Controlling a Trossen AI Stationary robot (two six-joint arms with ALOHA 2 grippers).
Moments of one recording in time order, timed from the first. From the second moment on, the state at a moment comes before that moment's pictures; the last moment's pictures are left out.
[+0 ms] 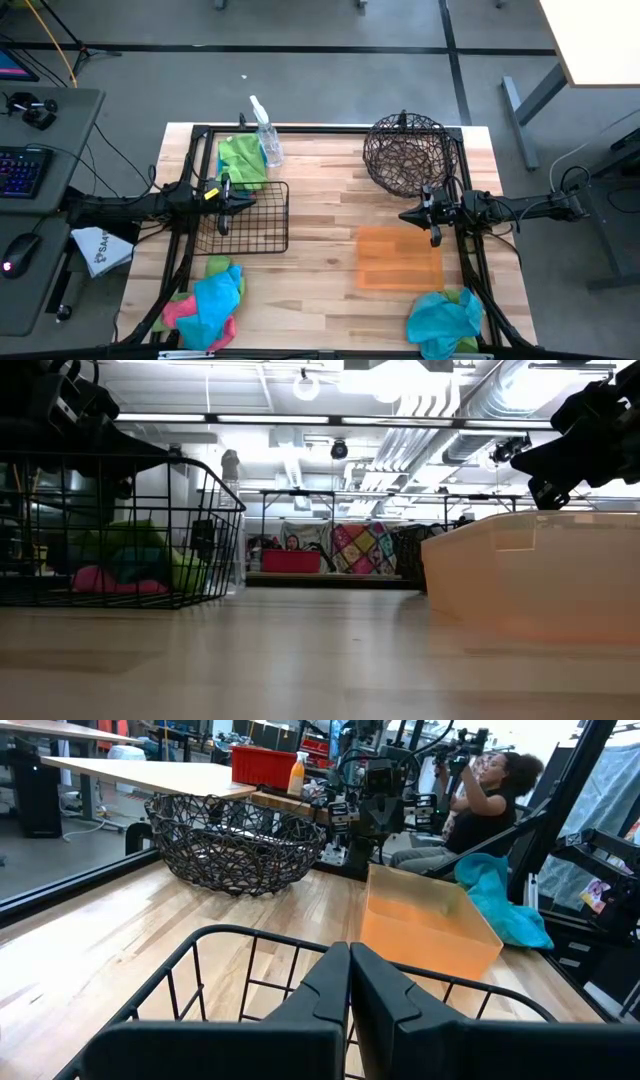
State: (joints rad) left arm 0.05 0.13 0.01 0.07 -0.07 -0.21; right arm 0.11 0.12 0.01 0.02 0.06 0.34
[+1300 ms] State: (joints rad) left arm 0.02 0.67 0.66 -0.12 -0.34 -0.39; right arm 0.10 0.12 0.01 0.02 0.06 0.34
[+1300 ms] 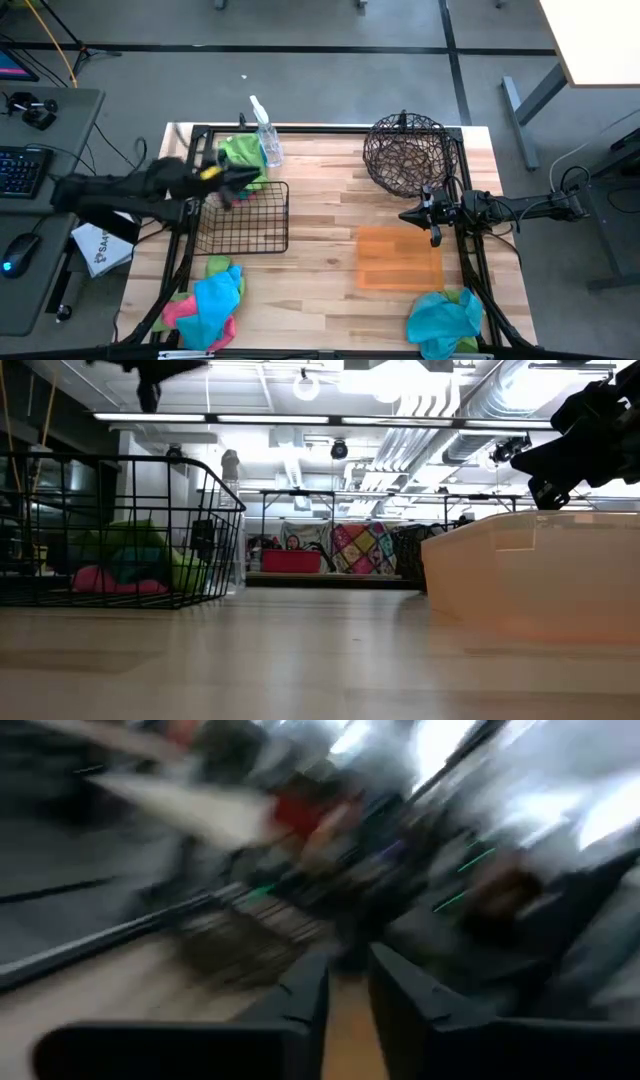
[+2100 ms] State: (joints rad) left arm 0.63 1.41 1.09 -1.18 -0.18 -0.62; right arm 0.10 0.12 0.01 0.02 0.06 0.34
